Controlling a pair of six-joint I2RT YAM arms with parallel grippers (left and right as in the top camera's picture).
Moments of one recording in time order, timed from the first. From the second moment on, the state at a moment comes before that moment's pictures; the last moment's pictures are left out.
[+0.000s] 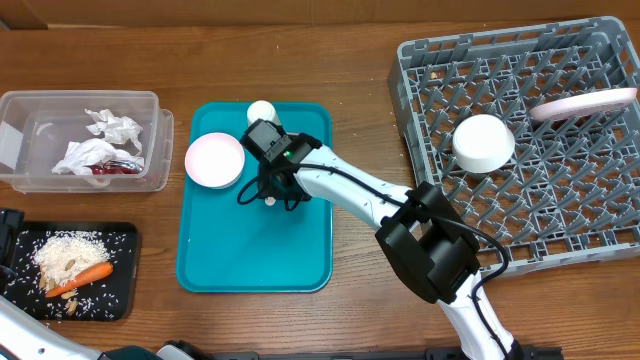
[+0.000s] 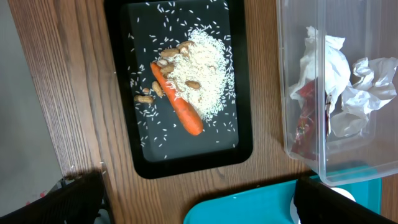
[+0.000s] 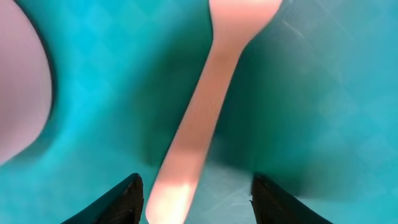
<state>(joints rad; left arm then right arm) 0.98 1.39 1.56 -1.41 0.04 -0.50 0.82 2.28 1.78 -0.79 -0.01 0.84</state>
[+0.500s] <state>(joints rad) 0.98 1.39 1.56 -1.41 0.04 -0.50 0.82 2.28 1.79 -0.92 0.16 0.86</state>
